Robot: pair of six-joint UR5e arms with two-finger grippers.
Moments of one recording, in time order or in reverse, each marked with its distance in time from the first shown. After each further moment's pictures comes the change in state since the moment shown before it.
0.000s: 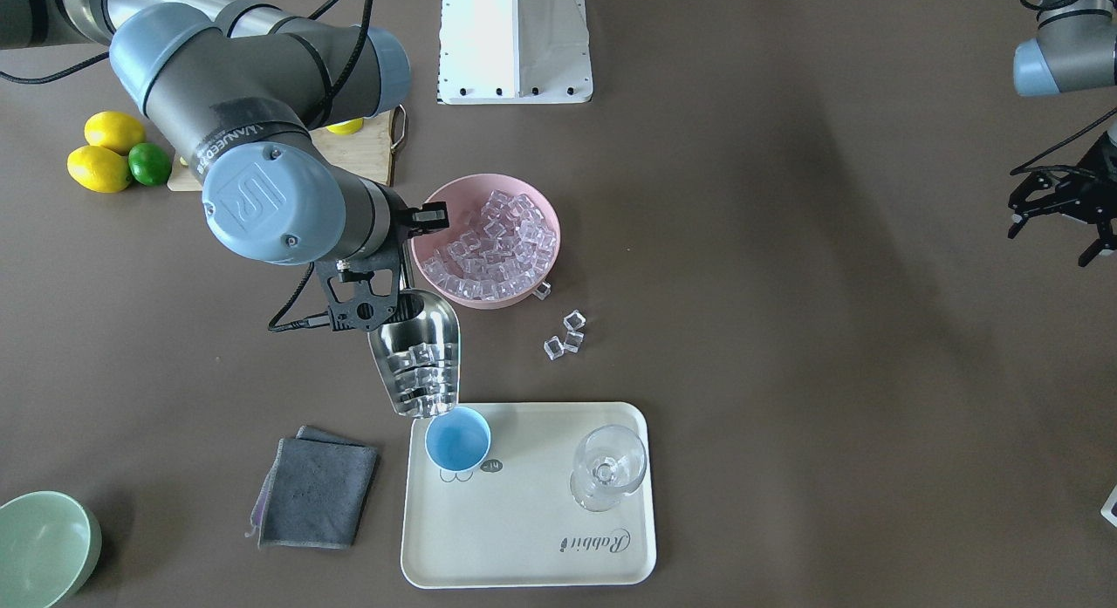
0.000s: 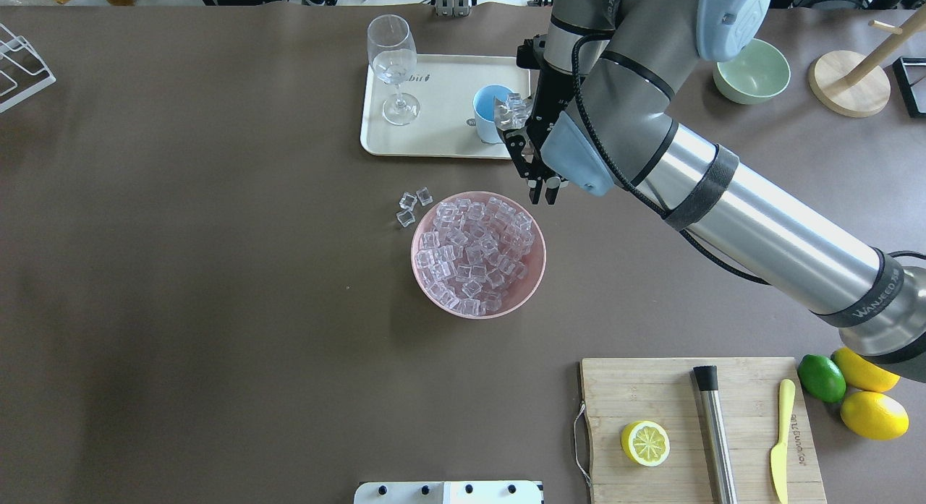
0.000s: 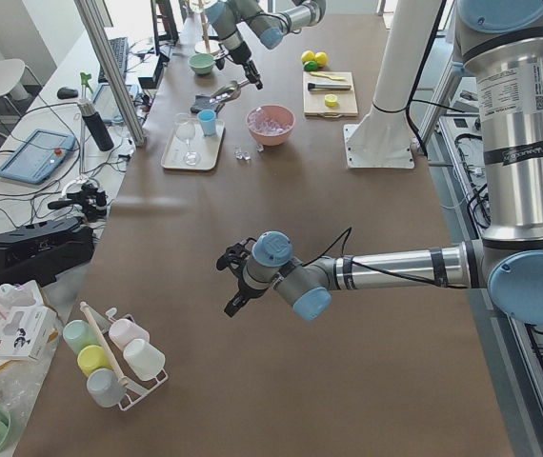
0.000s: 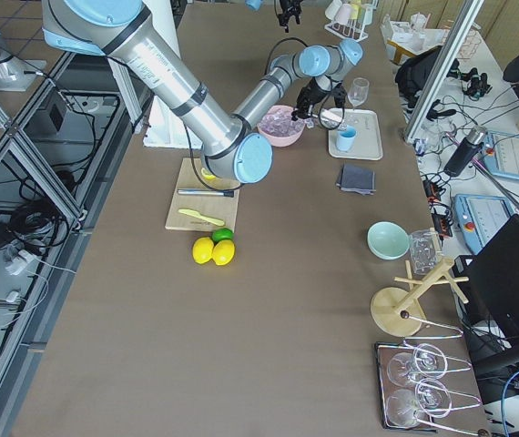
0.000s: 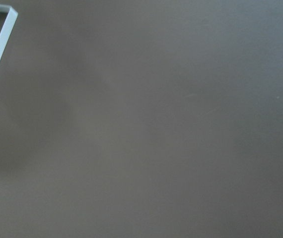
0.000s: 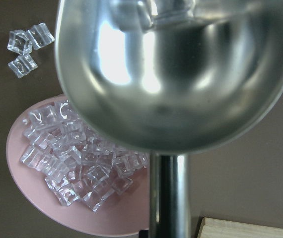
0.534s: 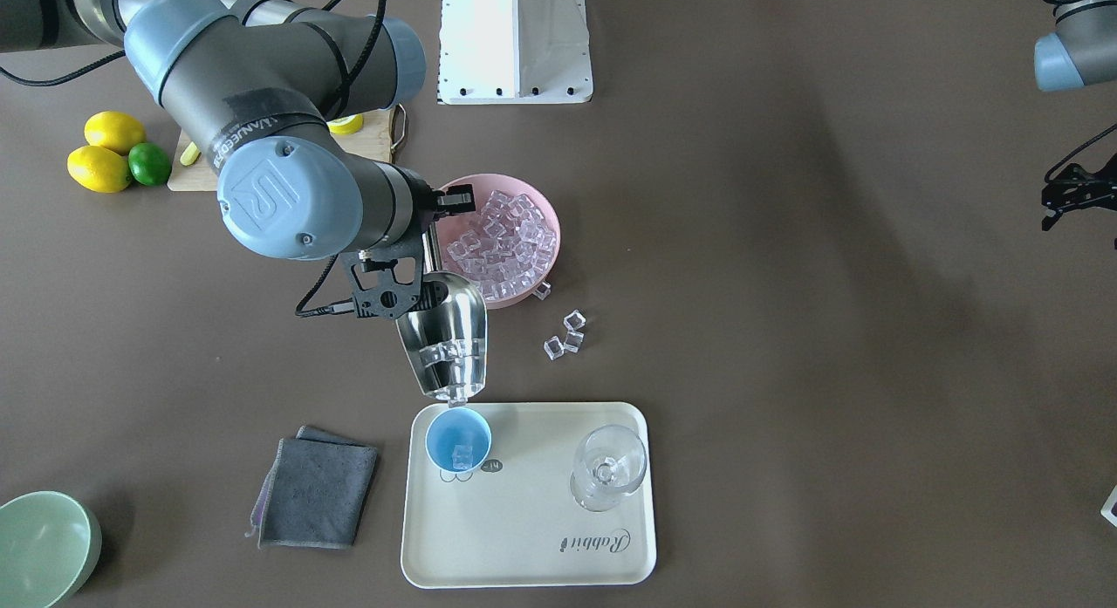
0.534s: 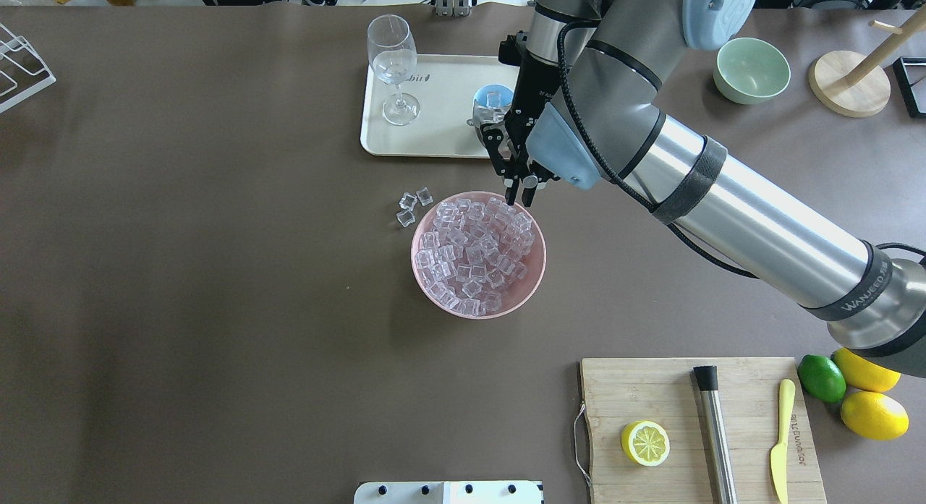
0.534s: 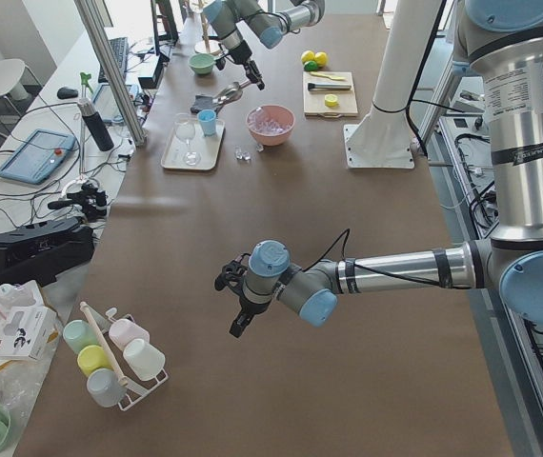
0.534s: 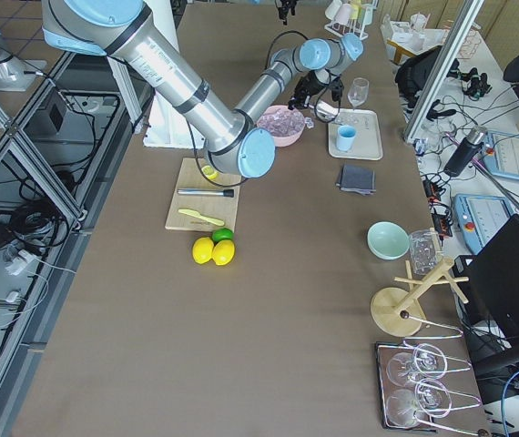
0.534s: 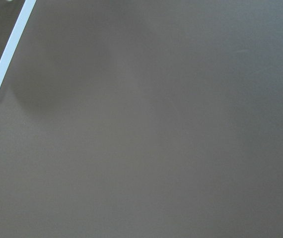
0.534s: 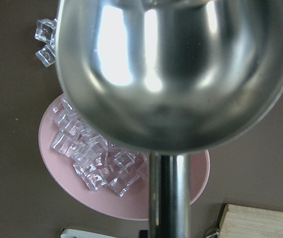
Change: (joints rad) left arm -0.058 0.013 0.000 0.181 -0.010 0.007; right arm -0.002 0.038 -0.011 -0.037 0.096 0.004
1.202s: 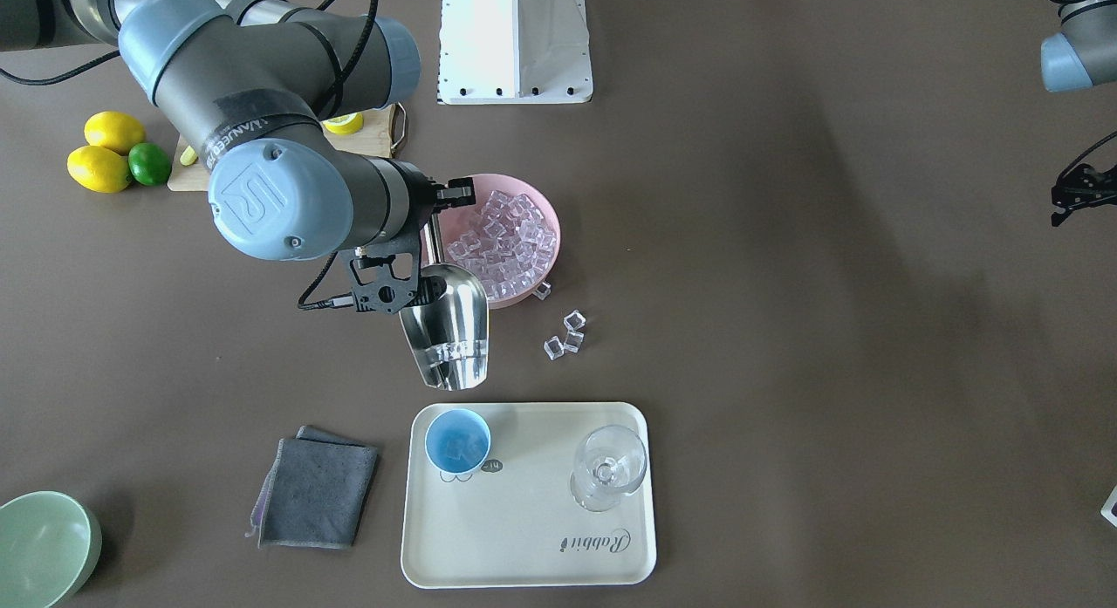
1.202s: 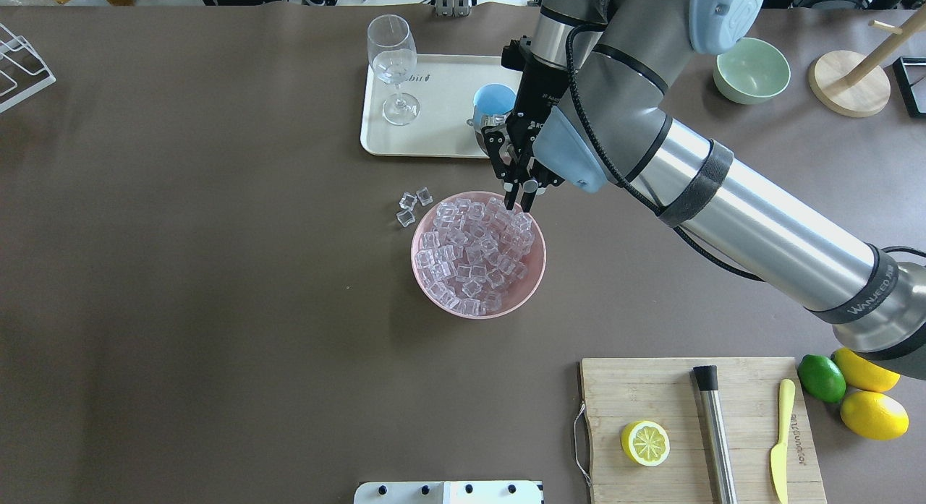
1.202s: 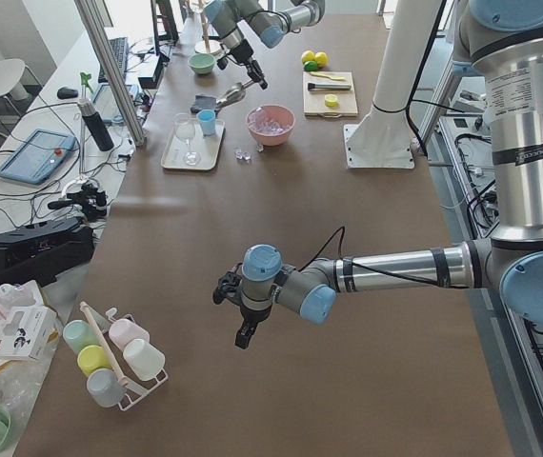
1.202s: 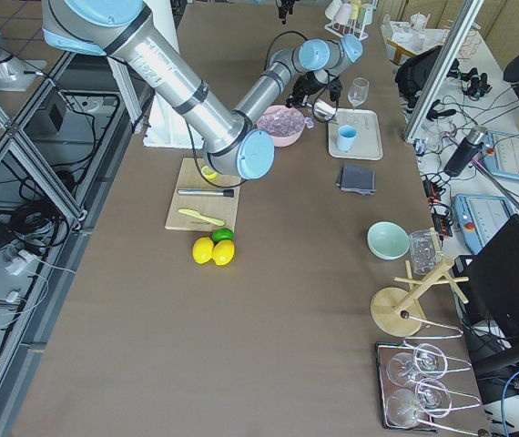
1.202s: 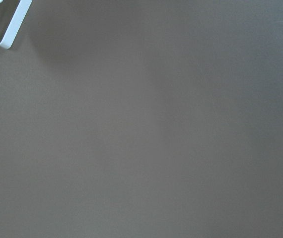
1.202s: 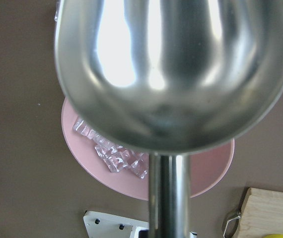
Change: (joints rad) left arm -0.027 -0.010 -0.006 0.141 -0.019 -0.002; right arm 0.001 -0.016 0.013 -0.007 0.047 -0.001
